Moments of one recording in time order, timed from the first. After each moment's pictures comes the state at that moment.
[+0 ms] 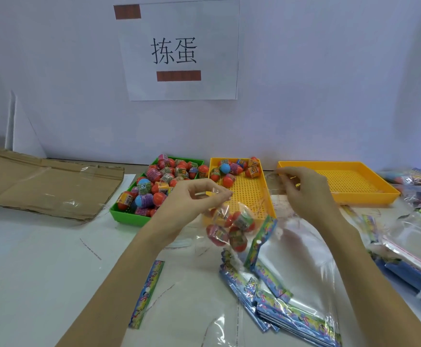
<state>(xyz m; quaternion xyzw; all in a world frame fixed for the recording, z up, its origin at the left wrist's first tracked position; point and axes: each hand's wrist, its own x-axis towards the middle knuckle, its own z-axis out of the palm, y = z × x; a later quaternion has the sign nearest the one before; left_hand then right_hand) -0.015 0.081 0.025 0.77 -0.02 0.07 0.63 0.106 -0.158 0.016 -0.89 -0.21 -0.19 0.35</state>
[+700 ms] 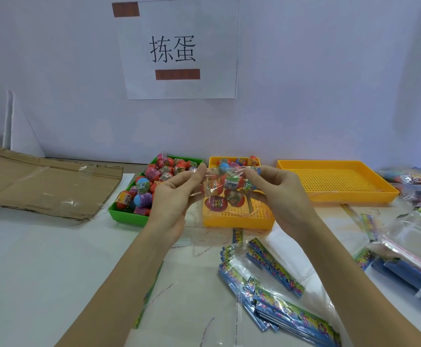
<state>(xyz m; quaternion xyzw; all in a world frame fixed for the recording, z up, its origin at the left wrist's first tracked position) -0.004 0.079 0.019 0.55 0.11 0.17 0.81 0.066 -0.113 0.027 -0.67 -0.19 0.06 0.71</state>
